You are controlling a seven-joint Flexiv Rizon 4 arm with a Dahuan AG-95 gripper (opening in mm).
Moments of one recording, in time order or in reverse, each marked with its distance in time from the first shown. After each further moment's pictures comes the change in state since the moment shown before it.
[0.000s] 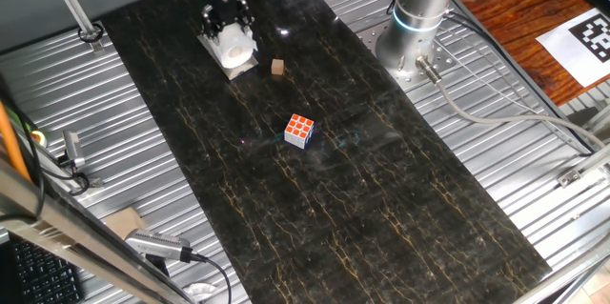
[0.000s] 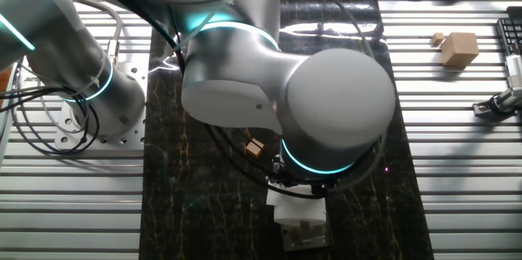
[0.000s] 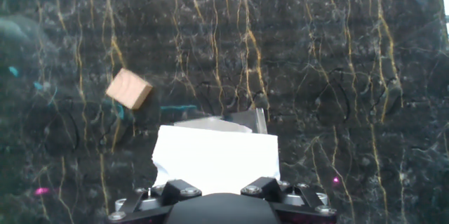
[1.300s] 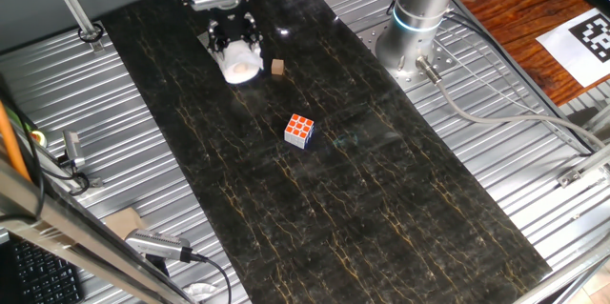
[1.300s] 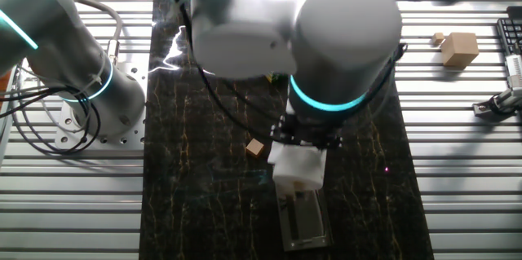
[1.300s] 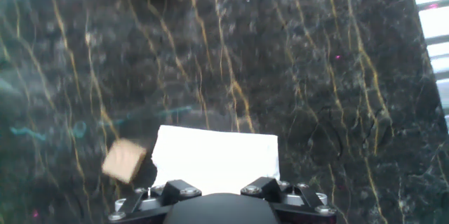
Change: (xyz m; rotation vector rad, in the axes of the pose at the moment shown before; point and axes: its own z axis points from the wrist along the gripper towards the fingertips) arm -0.074 -0.008 -0.013 -0.008 0.013 0.172
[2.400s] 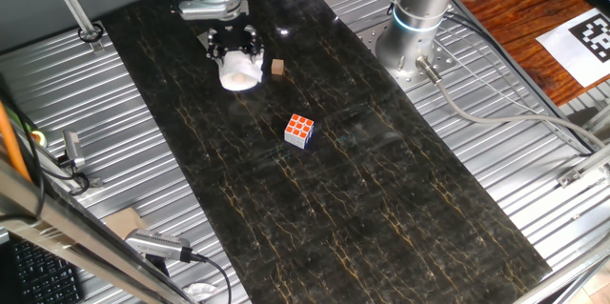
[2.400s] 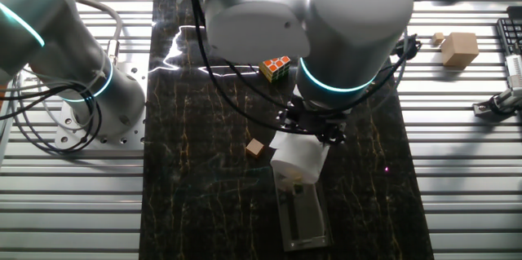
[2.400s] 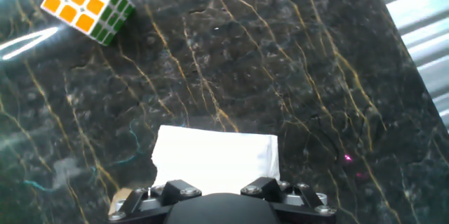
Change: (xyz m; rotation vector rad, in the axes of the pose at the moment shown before) arm -0.012 -0.005 0.002 -0.017 0.024 0.208
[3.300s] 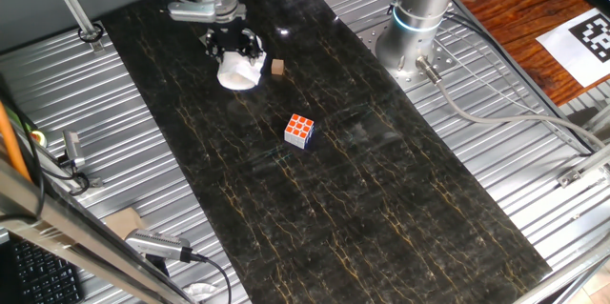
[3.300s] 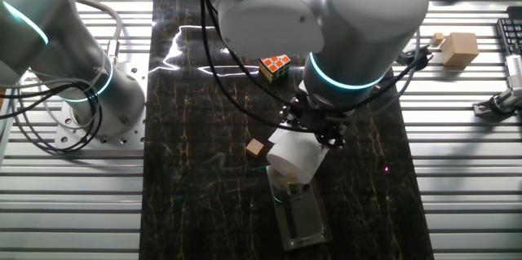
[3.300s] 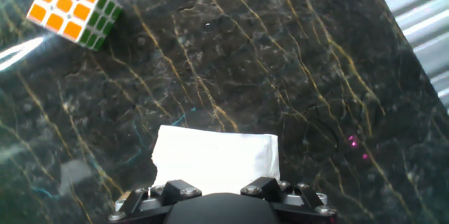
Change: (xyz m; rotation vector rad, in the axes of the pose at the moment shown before) arm -0.001 -0.001 0.000 -0.017 0.026 0.132
